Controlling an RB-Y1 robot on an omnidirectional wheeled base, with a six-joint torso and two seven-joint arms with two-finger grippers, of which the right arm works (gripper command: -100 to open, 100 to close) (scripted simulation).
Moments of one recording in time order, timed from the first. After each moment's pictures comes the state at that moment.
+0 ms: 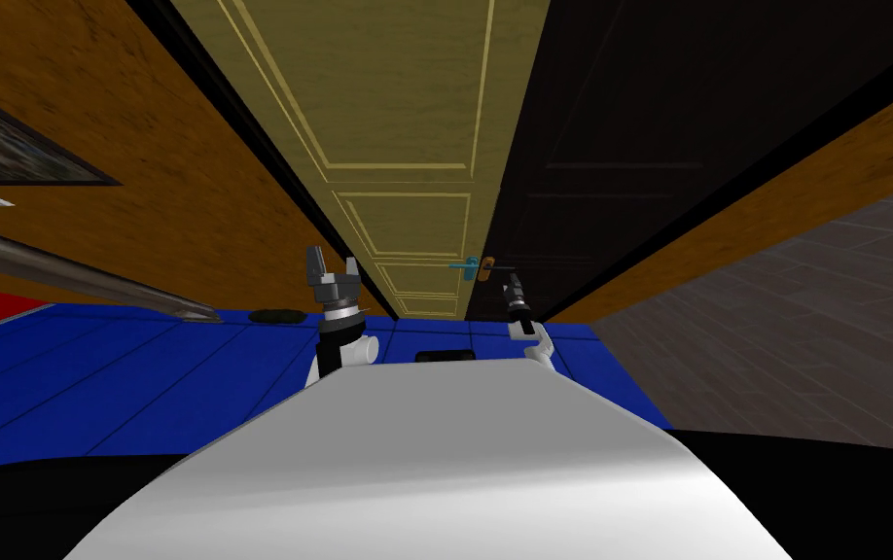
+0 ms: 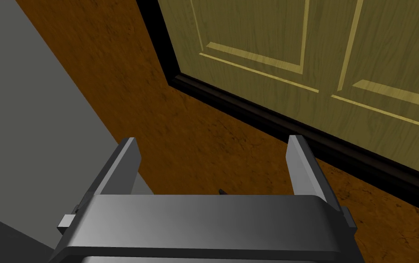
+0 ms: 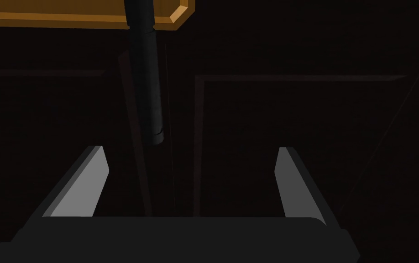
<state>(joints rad) 0.08 -0.18 -0.19 -1.38 0.21 -0.35 -0.37</state>
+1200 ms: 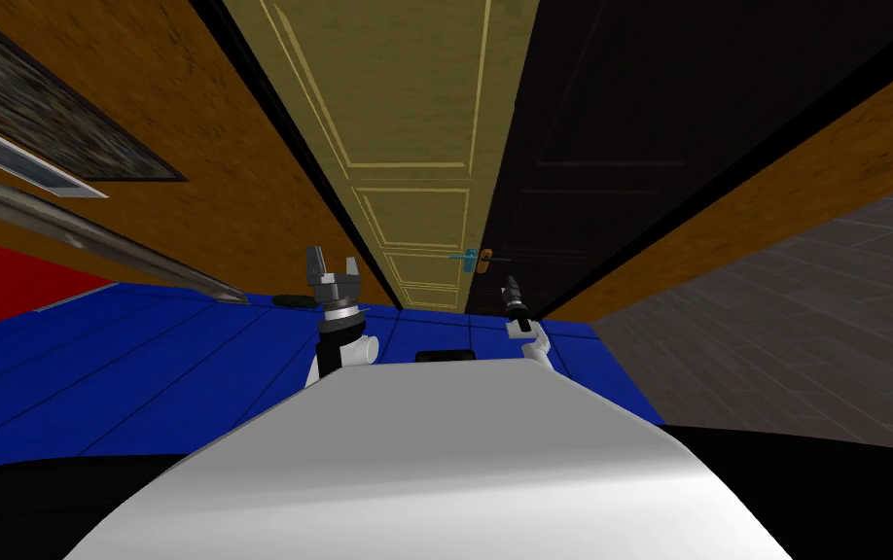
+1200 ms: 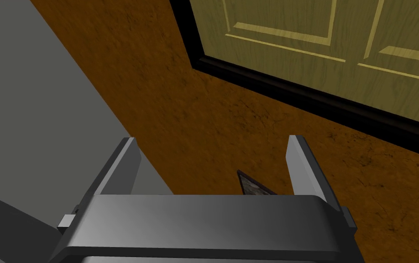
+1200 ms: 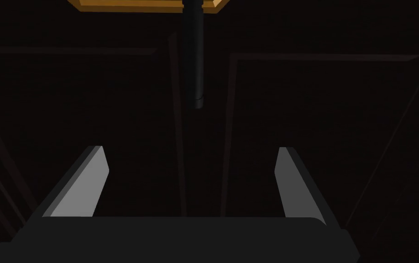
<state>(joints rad) 0.02 -0.18 -0.20 -1.27 0.24 -0.32 -0.41</state>
